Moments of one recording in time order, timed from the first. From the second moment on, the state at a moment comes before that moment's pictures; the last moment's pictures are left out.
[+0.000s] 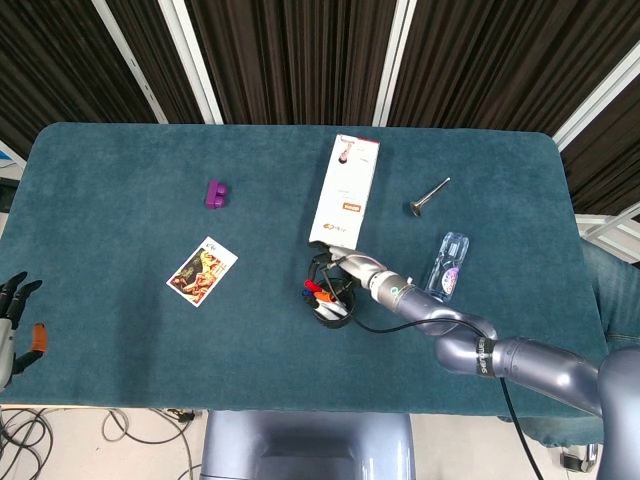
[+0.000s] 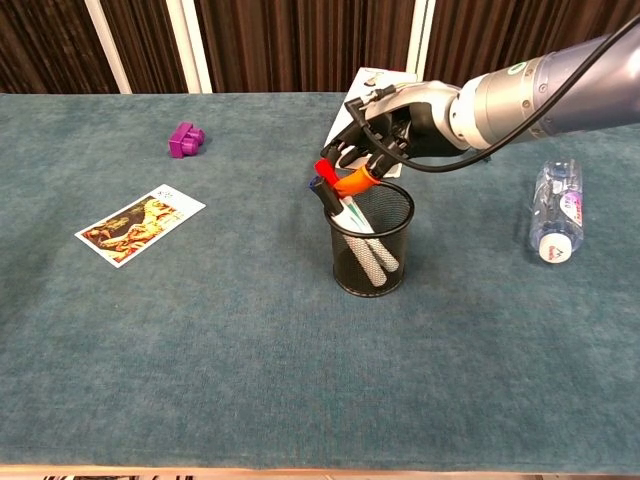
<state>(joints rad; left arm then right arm) -0.06 -1.13 -0.07 -1.66 1.42 1.50 0.06 1.06 -1.43 0.31 -1.38 -1.05 0.32 0.52</state>
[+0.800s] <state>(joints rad) -0.06 -1.13 -0.08 -1.66 1.41 1.50 0.06 1.05 -1.41 0.33 -1.39 -1.02 0.30 0.50</state>
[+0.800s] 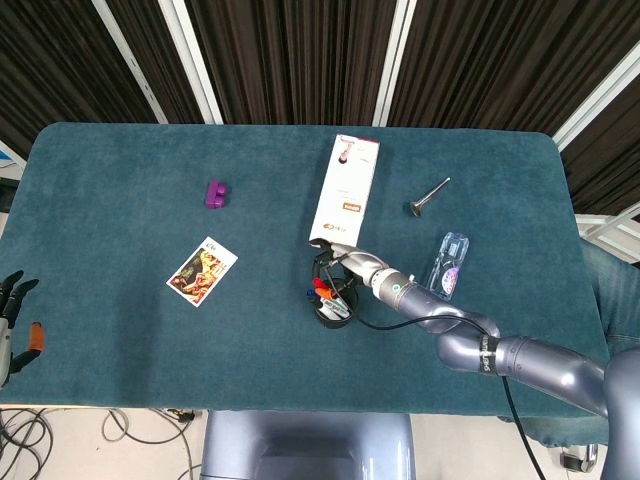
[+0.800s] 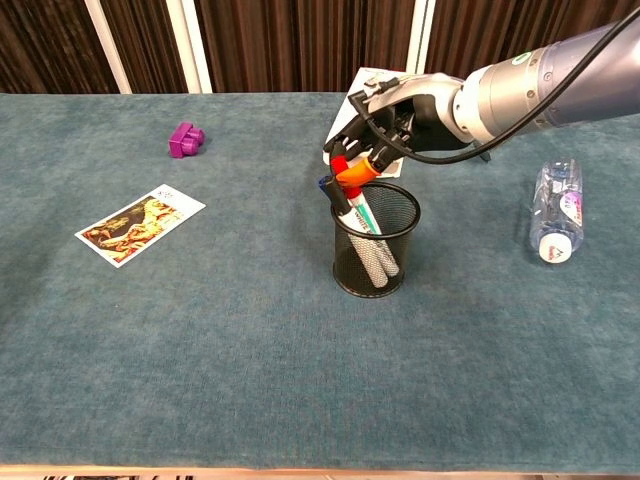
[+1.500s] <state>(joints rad) -0.06 -1.13 -0.08 -1.66 1.41 1.50 0.06 0.98 -1.32 0.39 -1.49 -1.06 0.31 0.54</state>
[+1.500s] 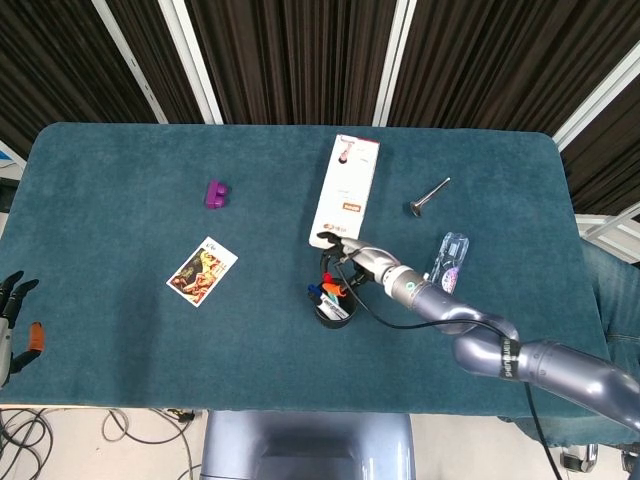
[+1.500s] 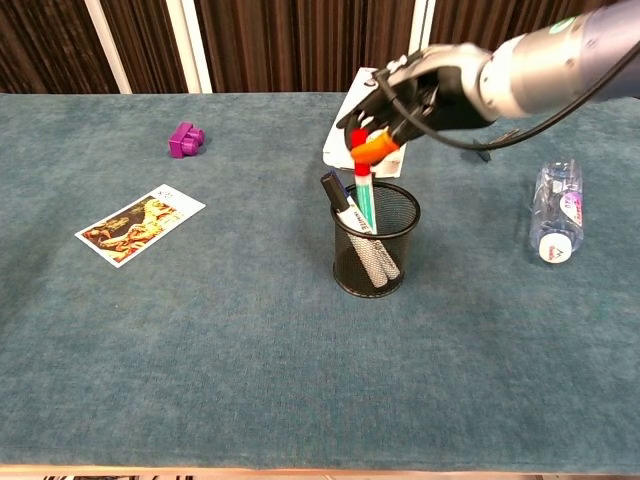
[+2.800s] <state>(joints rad) -0.06 -1.13 -0.08 -1.66 1.41 1.50 0.06 0.78 -1.02 0.35 -1.62 -1.61 0.34 1.08</state>
